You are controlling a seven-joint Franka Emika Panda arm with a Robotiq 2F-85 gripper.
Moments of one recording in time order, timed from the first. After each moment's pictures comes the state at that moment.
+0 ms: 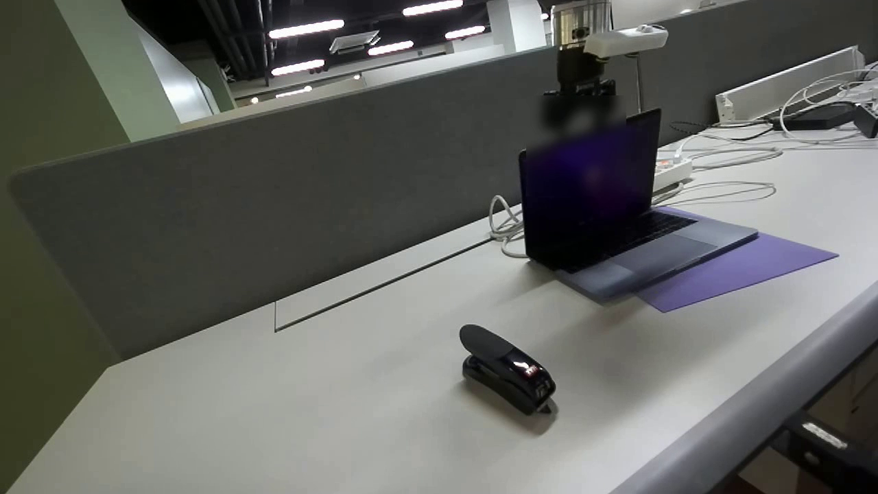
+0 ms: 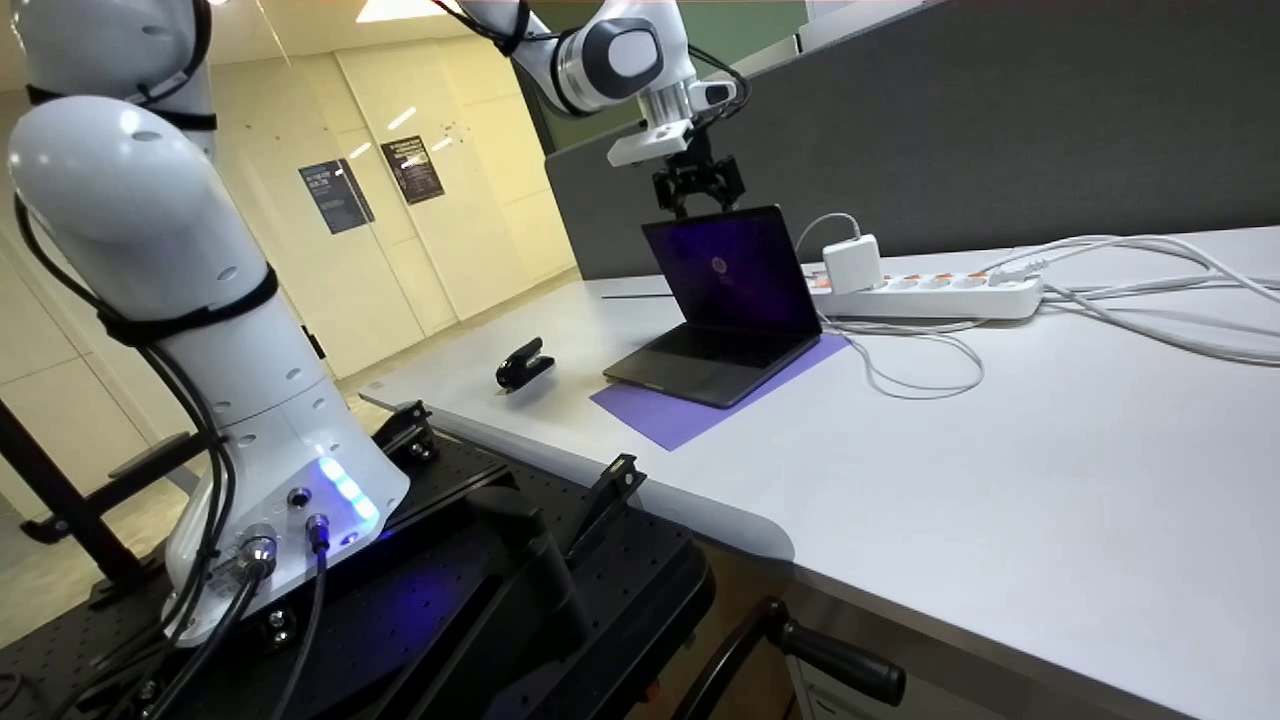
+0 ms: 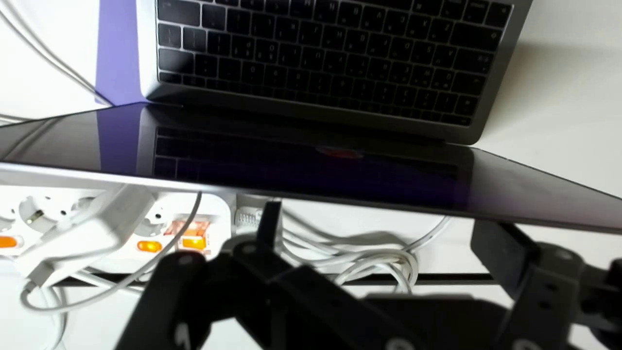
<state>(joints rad) -0.10 0.39 -0.01 -2.05 0.14 2.56 -0.23</state>
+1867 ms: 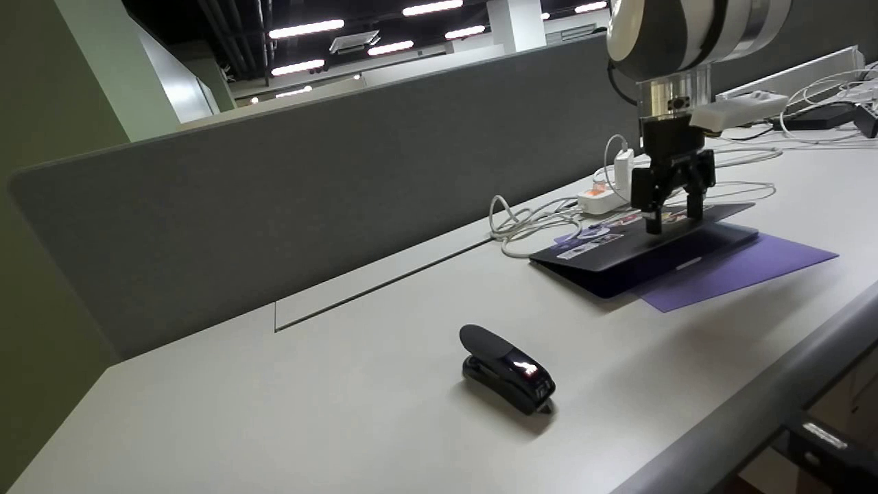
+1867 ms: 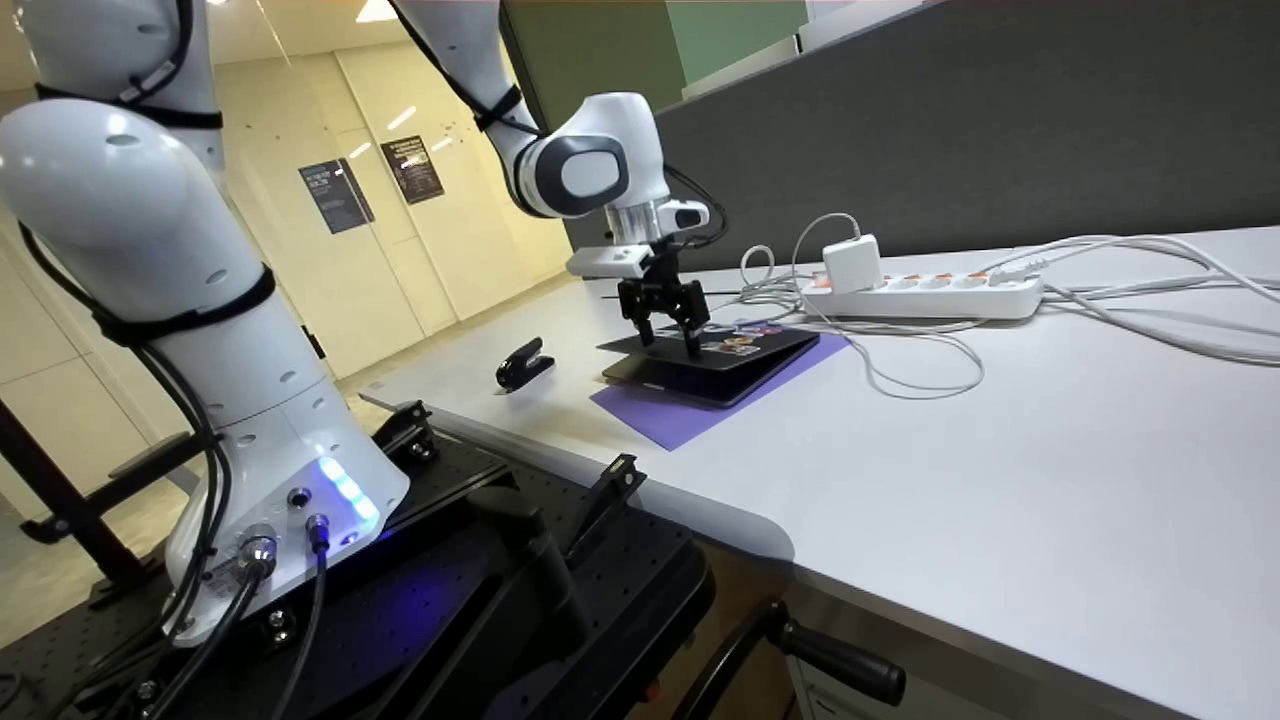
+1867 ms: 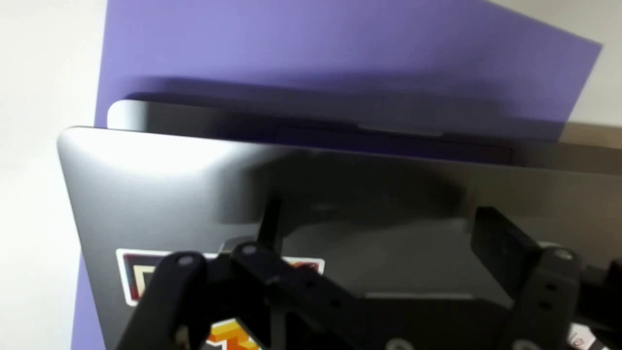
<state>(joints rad) -0.21 0.42 0.06 -2.45 0.18 2.84 -0.32</state>
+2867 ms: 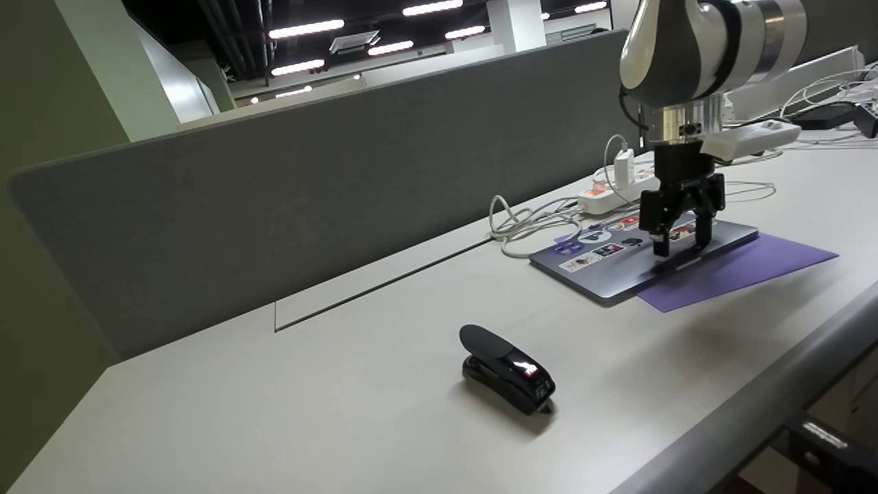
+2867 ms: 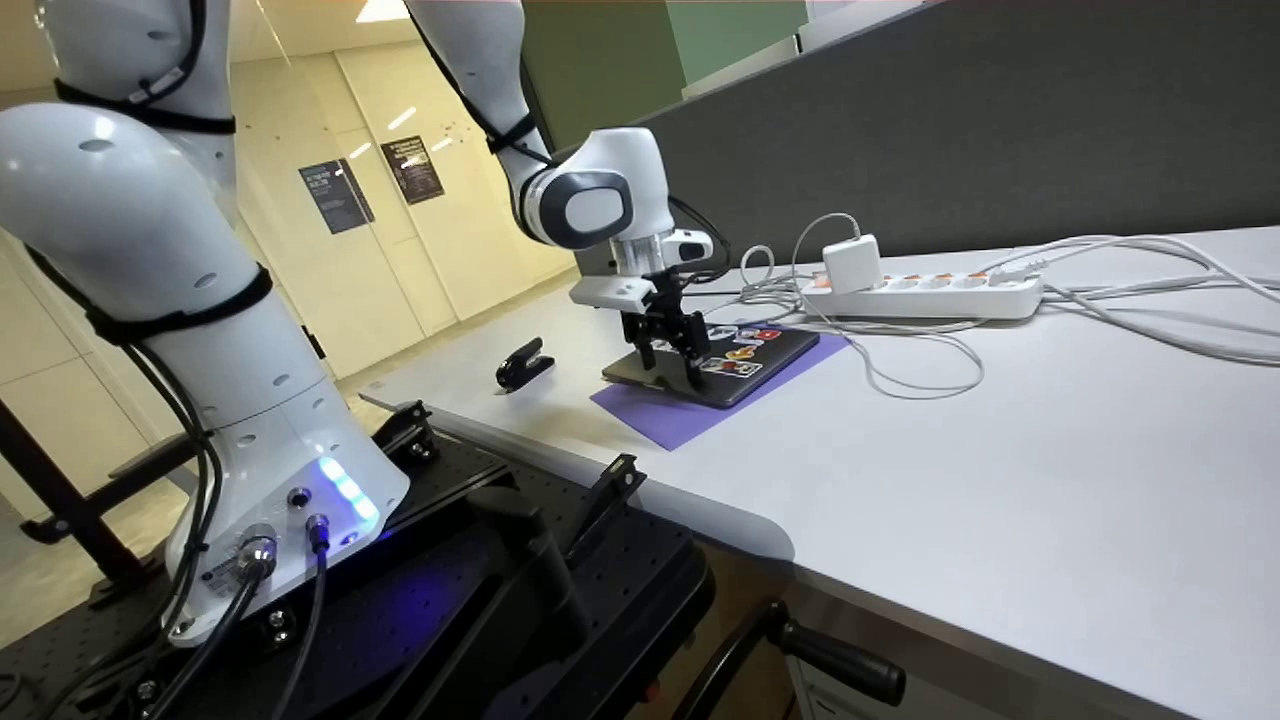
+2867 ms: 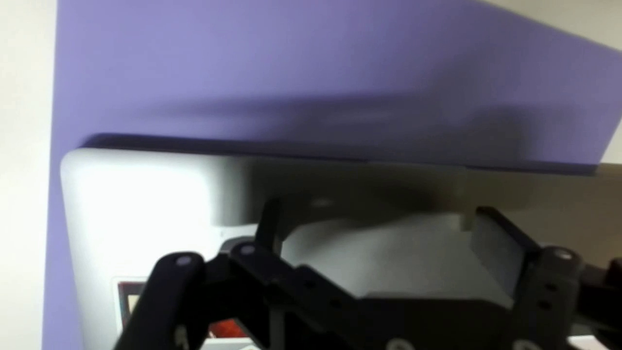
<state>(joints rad) -0.31 0.52 0.14 -2.45 0.18 2.94 -0.33</state>
